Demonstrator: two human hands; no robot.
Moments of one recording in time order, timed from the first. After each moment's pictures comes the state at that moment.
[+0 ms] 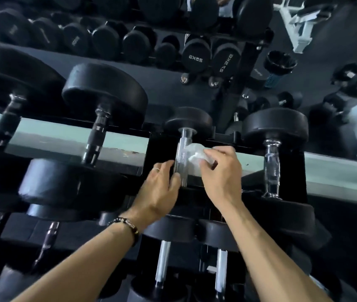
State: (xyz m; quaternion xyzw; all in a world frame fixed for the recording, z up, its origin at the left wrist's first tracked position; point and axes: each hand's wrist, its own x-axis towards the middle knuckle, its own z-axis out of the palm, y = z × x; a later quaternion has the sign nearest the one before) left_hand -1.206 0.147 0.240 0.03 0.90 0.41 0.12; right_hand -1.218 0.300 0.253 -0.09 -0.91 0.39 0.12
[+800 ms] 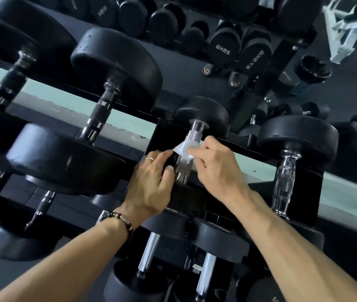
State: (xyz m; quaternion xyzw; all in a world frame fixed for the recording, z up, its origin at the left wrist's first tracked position) left_hand -1.198 0.152 0.230 -0.03 0.90 0.43 0.03; right_hand -1.247 0.310 0.252 0.22 -0.94 0.26 0.05
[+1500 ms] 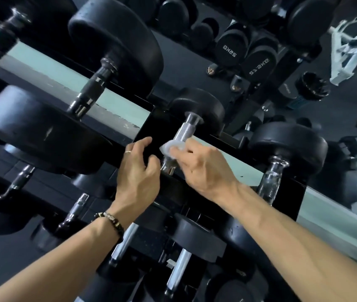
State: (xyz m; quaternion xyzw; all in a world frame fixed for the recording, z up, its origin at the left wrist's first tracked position) left_hand -1.192 0.182 0.228 -0.24 0.82 0.52 -0.05; right_hand -1.256 0.324 0.254 0.40 -0.91 0.13 0.03
